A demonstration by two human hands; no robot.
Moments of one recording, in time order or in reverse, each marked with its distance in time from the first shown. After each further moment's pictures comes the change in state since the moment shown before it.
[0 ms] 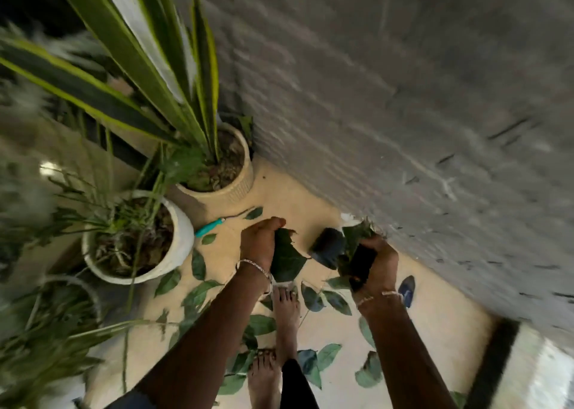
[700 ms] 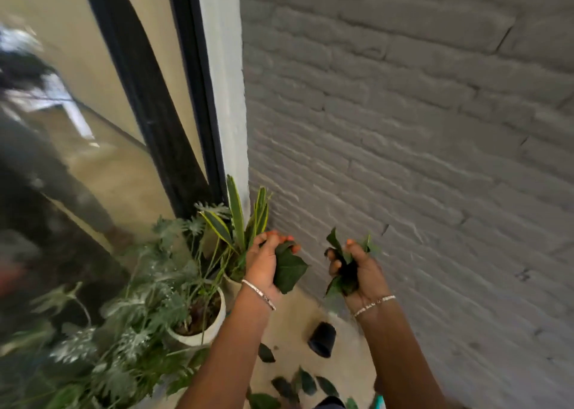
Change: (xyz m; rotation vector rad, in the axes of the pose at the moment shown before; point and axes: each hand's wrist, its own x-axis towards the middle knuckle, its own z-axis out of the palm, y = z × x) left_hand -0.433 0.168 -0.084 -0.463 -0.230 0.402; right_hand -0.417 -0.127 0.099 0.046 -0.419 -0.179
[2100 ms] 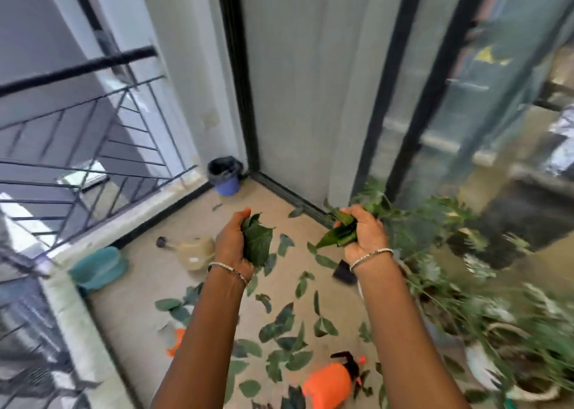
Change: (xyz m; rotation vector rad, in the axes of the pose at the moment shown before) left_hand -0.669 -0.057 -0.454 -0.838 1.256 0.709; right_hand -0.565 0.381 0.013 -0.786 -0.950 0.870
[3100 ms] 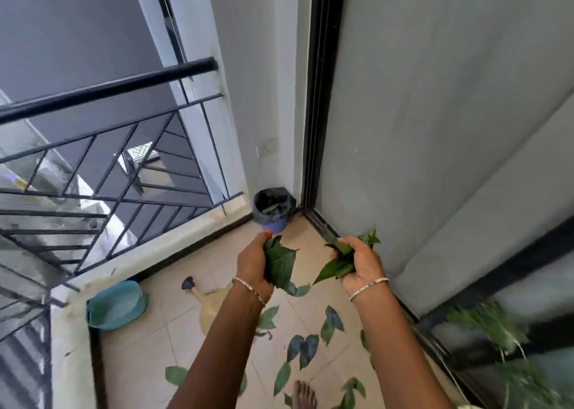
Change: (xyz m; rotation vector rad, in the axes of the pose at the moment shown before) left_hand 0.413 0.238 0.062 -0.121 0.207 -0.061; right_hand 0.339 0.145 0.367 -0.170 -0.069 0.331
